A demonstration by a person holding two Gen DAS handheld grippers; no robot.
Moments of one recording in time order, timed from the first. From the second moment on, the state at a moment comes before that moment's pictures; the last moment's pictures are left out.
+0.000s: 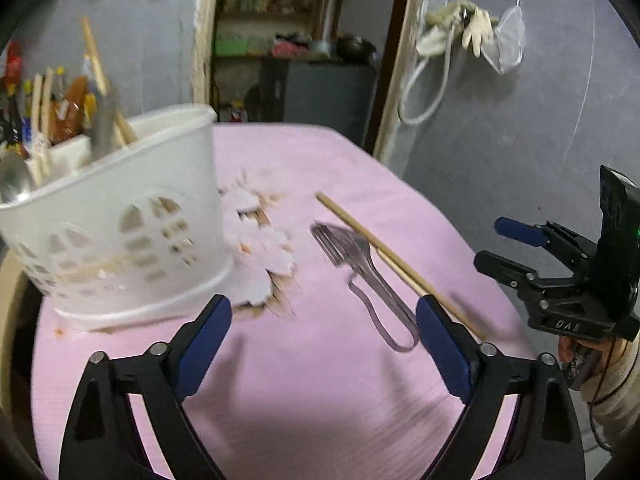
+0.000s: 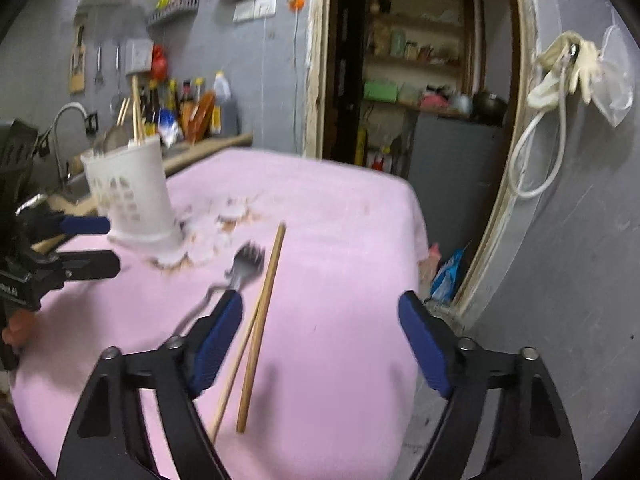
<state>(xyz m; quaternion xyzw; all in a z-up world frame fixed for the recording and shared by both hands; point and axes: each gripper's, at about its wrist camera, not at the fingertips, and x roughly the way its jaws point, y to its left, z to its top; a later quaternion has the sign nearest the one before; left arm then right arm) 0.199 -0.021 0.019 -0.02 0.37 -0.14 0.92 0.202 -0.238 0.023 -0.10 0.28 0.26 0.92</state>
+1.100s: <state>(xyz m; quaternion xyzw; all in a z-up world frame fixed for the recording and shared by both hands) 0.259 -0.049 -0.014 -0.04 0.49 -0.14 0.86 0.200 -0.207 -0.012 -0.19 0.35 0.26 0.88</state>
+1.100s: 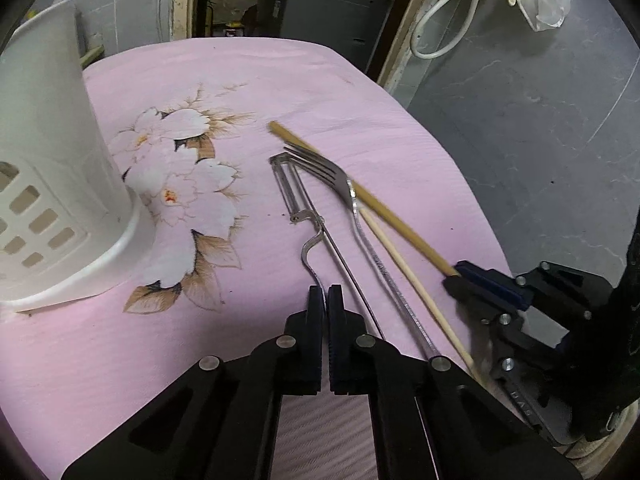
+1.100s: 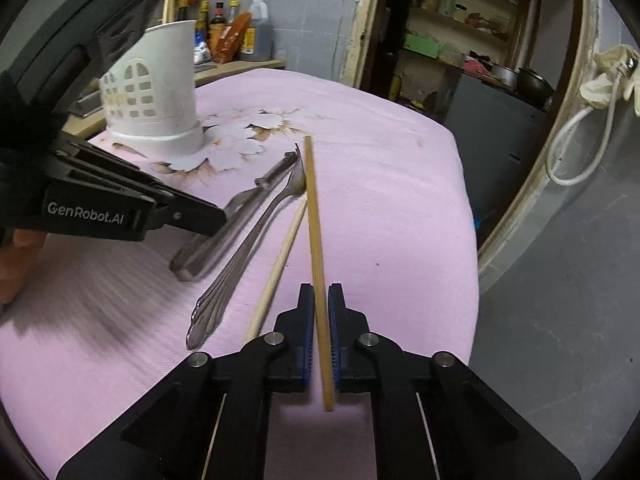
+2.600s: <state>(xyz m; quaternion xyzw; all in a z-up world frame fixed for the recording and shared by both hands) 0.268 -0.047 -0.006 0.06 0.53 -0.15 0.83 0.272 -0.162 -0.002 -0.21 0.40 0.31 0.84</state>
